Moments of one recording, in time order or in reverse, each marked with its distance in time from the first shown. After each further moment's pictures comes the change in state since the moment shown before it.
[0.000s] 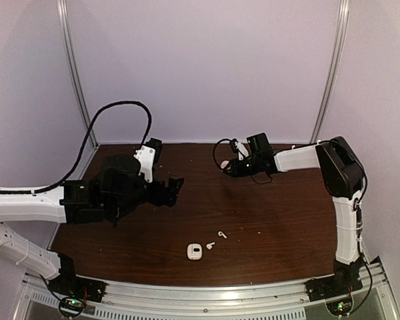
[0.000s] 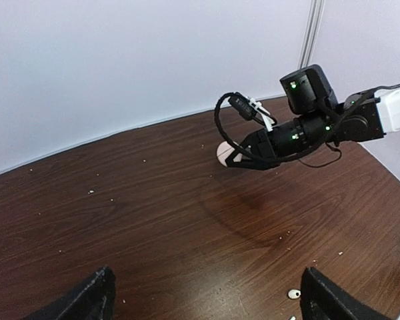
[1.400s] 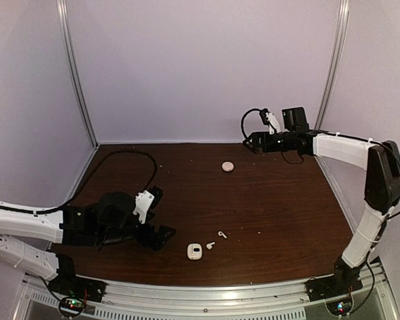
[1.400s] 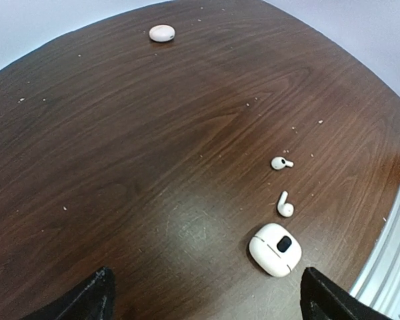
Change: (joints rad) left arm -0.001 -0.101 -0.298 -0.040 0.298 -0.047; right arm -0.136 -0.323 -0.052 -0.161 0.042 -0.124
